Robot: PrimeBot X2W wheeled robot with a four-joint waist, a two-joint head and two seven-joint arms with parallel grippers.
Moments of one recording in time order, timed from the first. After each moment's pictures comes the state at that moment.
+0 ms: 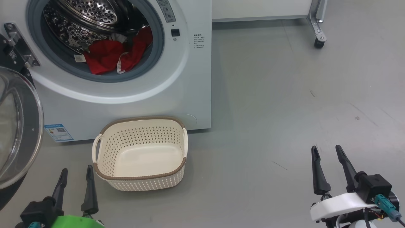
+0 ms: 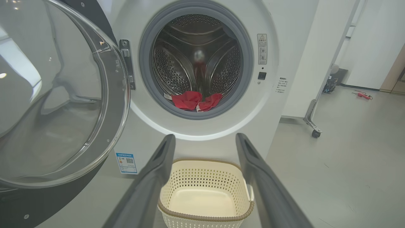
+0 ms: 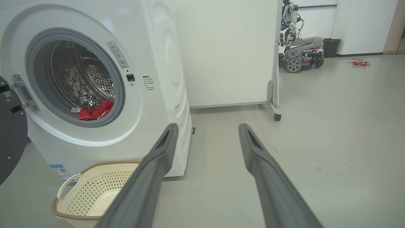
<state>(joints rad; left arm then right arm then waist) 0.05 0.05 0.03 0.20 -0.36 -0.12 -0.26 0.08 -0.07 0.10 0.11 0.30 0.10 -0.25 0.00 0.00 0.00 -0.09</state>
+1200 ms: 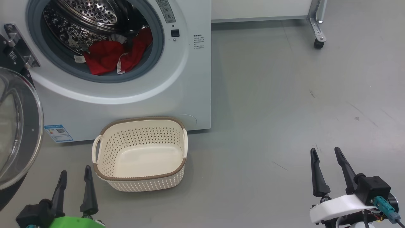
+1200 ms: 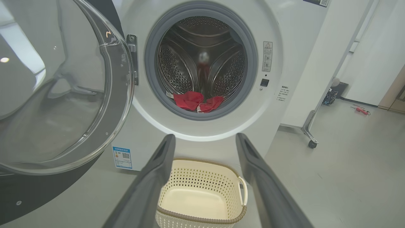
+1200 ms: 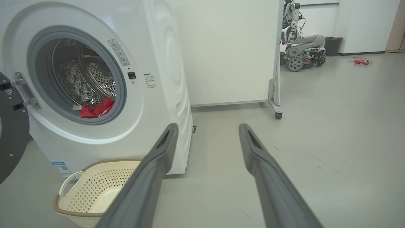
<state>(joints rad) 0.07 0.05 0.01 0.18 -0.45 -0.12 -0.26 0.09 -0.06 0.09 0.11 0.29 0.11 -0.25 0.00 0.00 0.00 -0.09</state>
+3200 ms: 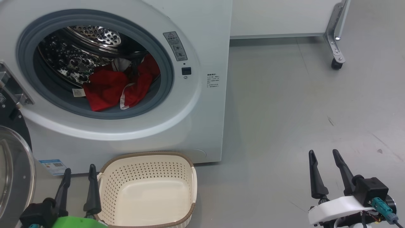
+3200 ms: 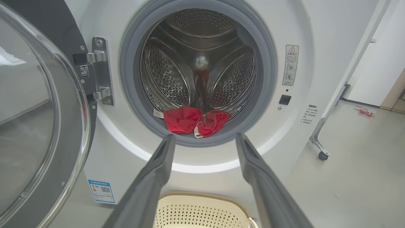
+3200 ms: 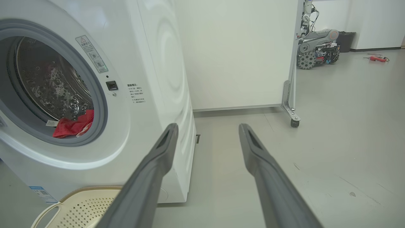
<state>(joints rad) 0.07 0.06 -0.02 0.15 -0.46 -0.12 -0.26 0.09 -0.06 0.09 0.12 0.29 0.11 -0.25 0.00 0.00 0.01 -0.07</state>
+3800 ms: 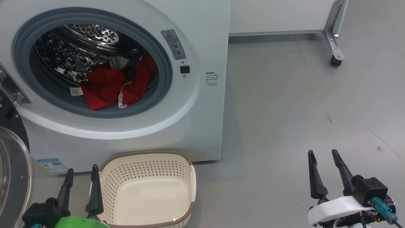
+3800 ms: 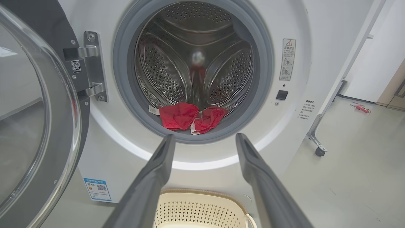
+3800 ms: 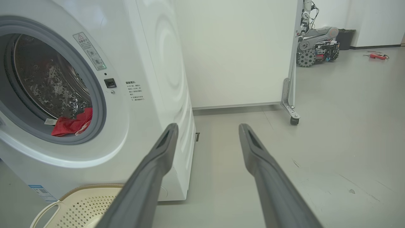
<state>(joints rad) 0.07 0.06 -0.03 0.15 -0.46 -0.12 -0.26 0.09 -0.05 0.10 0.12 0.29 0.12 -0.25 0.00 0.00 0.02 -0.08</state>
